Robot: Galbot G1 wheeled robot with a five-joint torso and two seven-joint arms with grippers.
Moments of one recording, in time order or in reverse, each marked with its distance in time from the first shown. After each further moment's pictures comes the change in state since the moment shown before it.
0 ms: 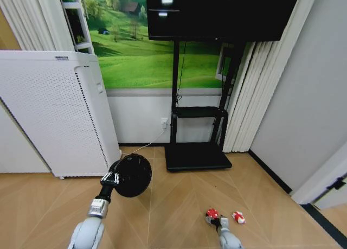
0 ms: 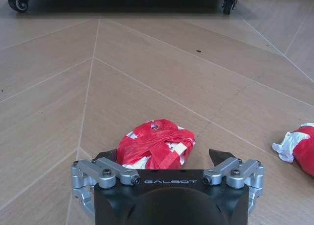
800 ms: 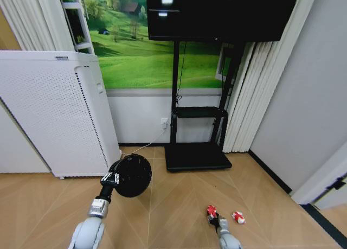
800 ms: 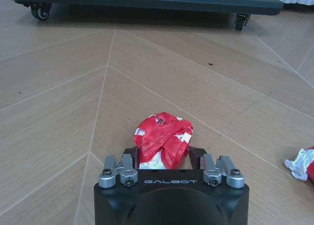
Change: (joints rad) left arm -0.006 -0.003 0.002 0.015 0.005 -0.007 -0.001; right arm 0.006 0.008 0.004 -0.033 -0.062 0.059 -0.041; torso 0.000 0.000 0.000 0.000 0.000
